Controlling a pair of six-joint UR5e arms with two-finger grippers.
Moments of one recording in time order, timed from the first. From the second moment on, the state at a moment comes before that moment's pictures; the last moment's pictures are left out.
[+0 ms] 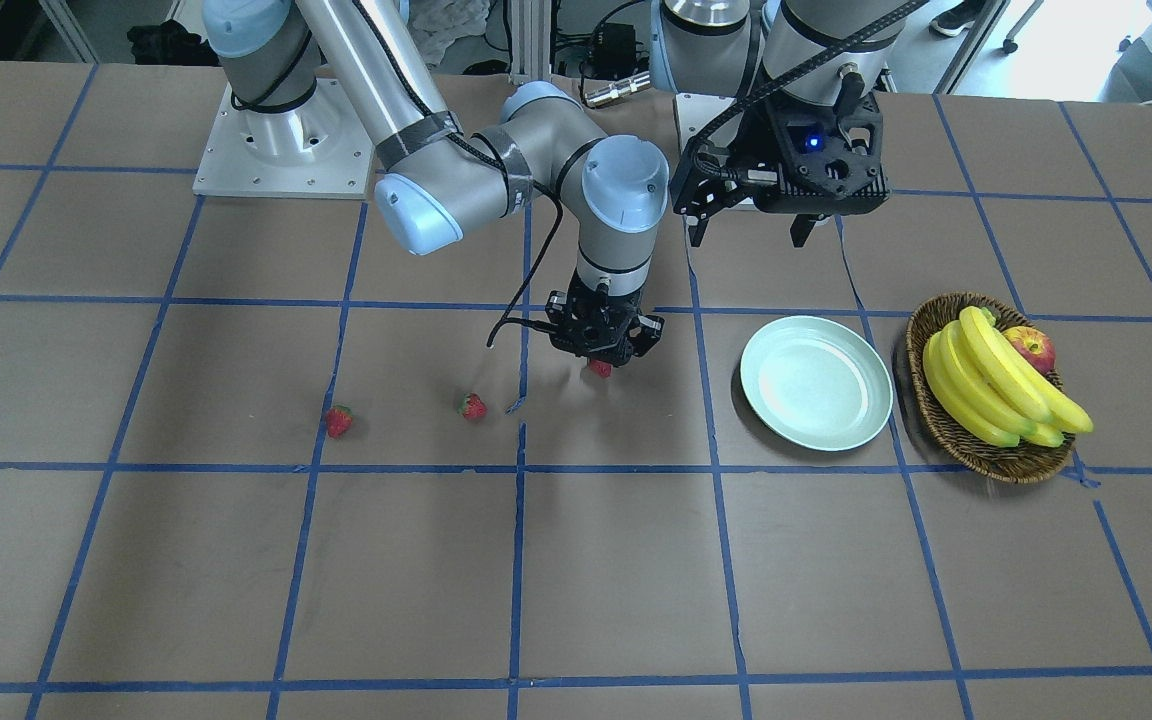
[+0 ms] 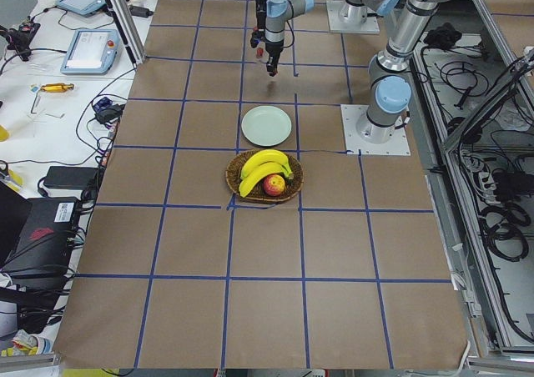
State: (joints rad) left arm -1.66 -1.54 -1.59 -1.57 1.56 -0.13; right arm 2.19 -1.11 1.74 -2.21 -1.57 0.91
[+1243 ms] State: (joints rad) left arm -1.66 -1.55 -1.59 -1.57 1.56 -0.13; right arm 1.66 -1.25 1.96 -2.13 -1.61 0.67
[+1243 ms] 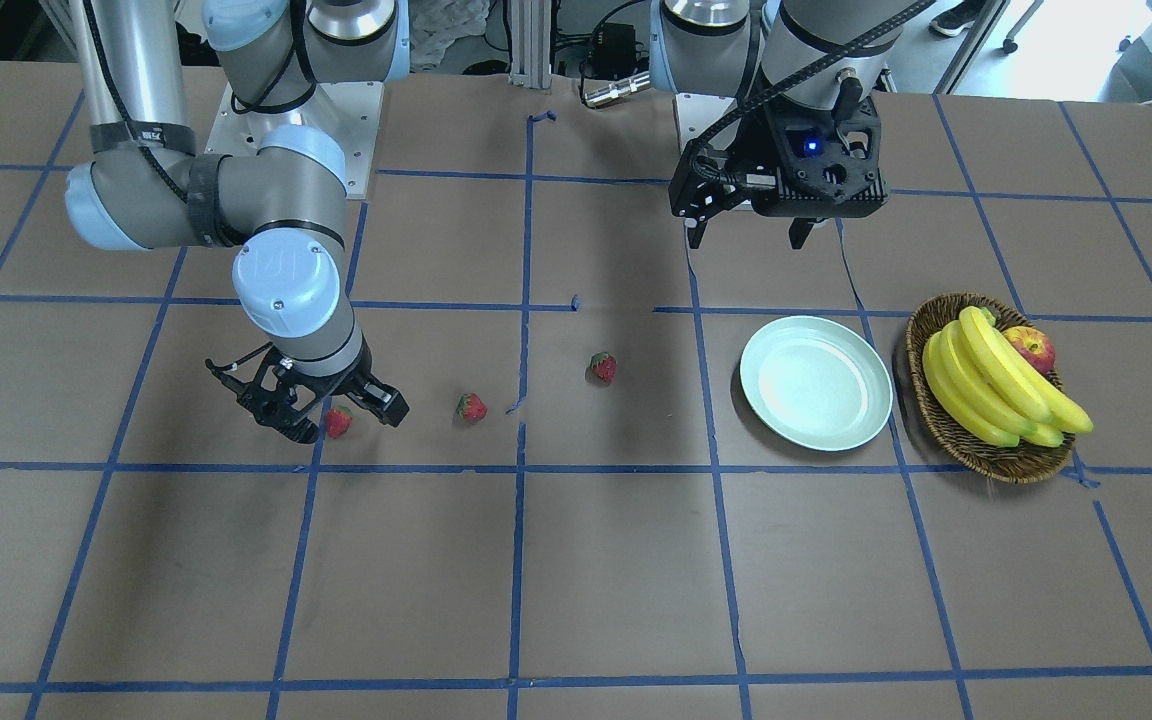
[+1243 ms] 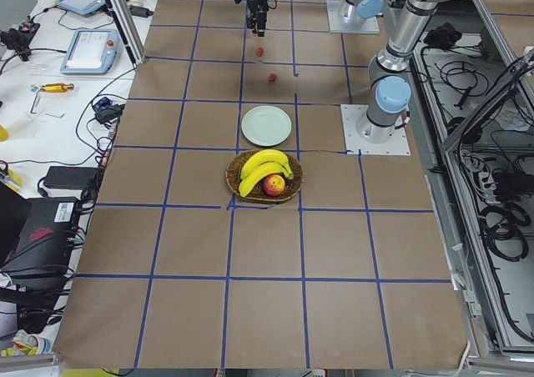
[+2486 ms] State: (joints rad) left arm -1.66 -1.55 -1.59 -1.57 1.56 -0.13; right arm 1.64 -1.23 1.93 -2.21 -1.54 0.67
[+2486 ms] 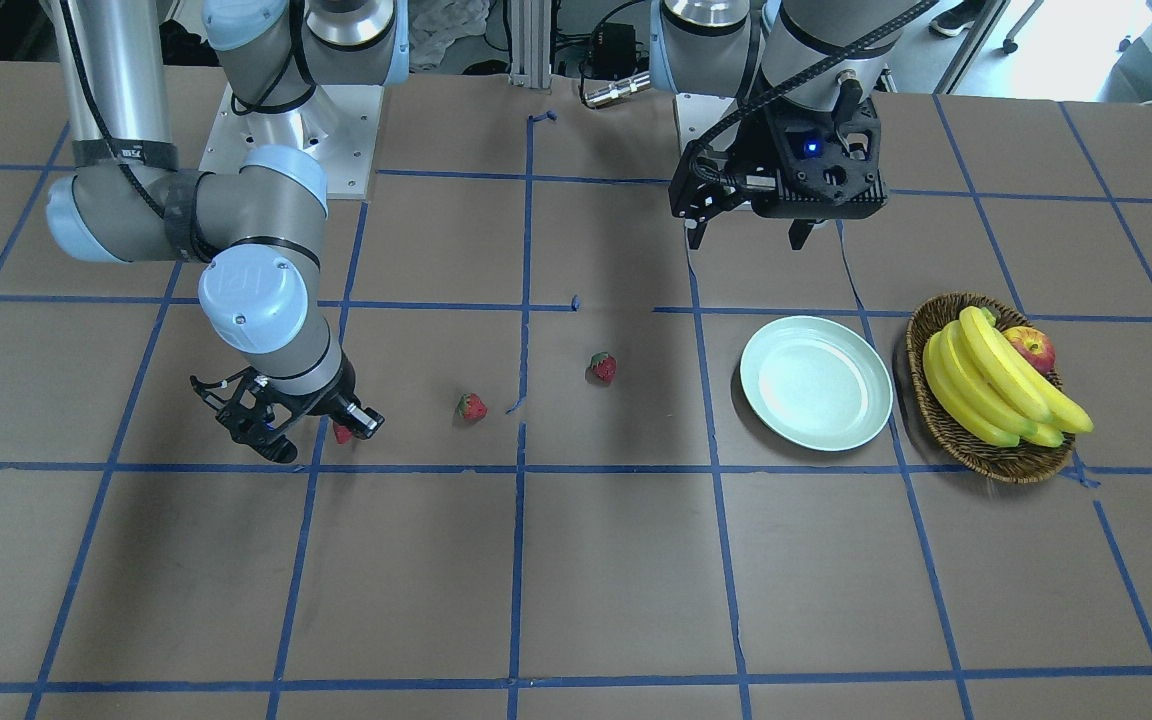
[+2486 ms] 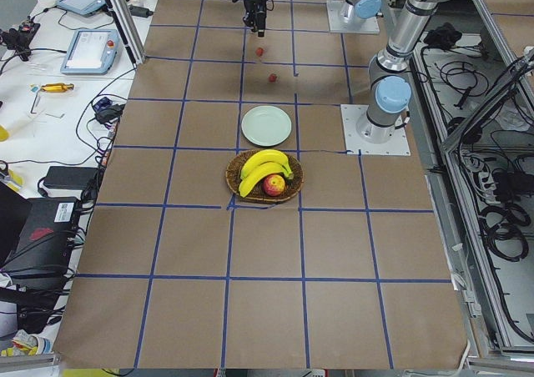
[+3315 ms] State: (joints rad) left arm -1.66 -1.55 -1.60 -1.57 1.56 -0.13; right arm 2.02 -1.15 1.86 -2.29 -1.42 0.73
